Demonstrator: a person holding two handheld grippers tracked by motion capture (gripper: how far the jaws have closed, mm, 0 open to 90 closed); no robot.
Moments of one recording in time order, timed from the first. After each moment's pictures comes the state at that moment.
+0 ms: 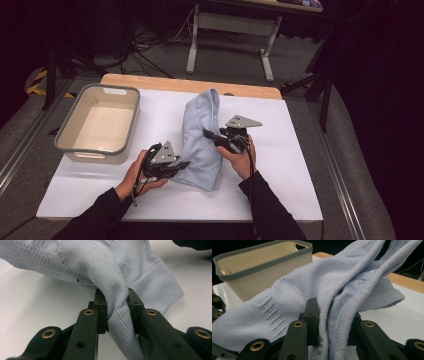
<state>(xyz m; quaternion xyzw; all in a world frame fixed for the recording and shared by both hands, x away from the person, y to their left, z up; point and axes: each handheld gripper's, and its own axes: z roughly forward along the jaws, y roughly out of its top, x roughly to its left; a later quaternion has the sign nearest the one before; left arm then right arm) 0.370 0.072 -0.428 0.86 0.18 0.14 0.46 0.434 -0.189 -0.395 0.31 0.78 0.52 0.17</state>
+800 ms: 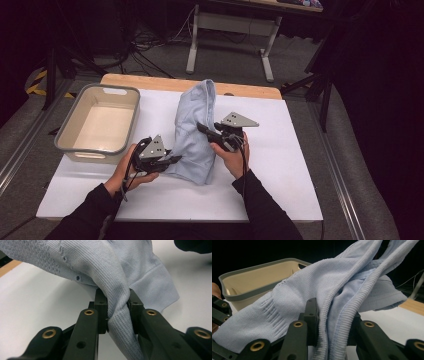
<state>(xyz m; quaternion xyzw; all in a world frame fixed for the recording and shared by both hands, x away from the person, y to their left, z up) 0.376 0.096 -0.412 0.86 0.17 0.15 0.46 0.428 -0.168 -0.380 0.30 0.75 0.55 0.20</state>
